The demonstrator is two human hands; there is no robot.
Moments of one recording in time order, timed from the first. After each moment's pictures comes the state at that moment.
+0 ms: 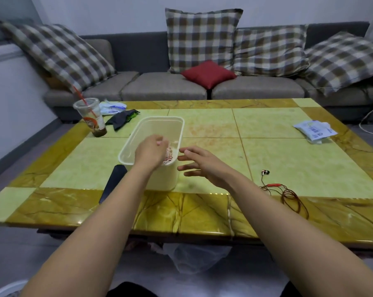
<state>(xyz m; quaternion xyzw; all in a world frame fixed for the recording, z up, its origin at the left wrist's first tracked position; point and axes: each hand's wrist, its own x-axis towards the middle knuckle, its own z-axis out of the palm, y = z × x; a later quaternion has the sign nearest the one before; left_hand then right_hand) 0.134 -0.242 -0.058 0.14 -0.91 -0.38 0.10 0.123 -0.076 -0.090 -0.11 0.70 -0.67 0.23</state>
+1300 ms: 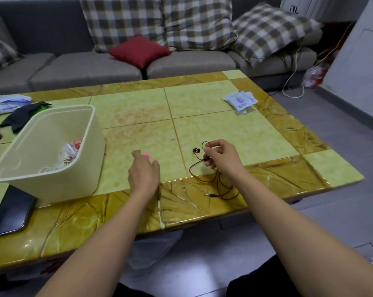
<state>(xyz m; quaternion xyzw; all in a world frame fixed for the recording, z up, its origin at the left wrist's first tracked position) 0.120 -0.071 -0.167 0.13 -0.93 -0.33 0.10 0.136 0.133 -0.152 0.14 0.77 -0.62 -0.05</state>
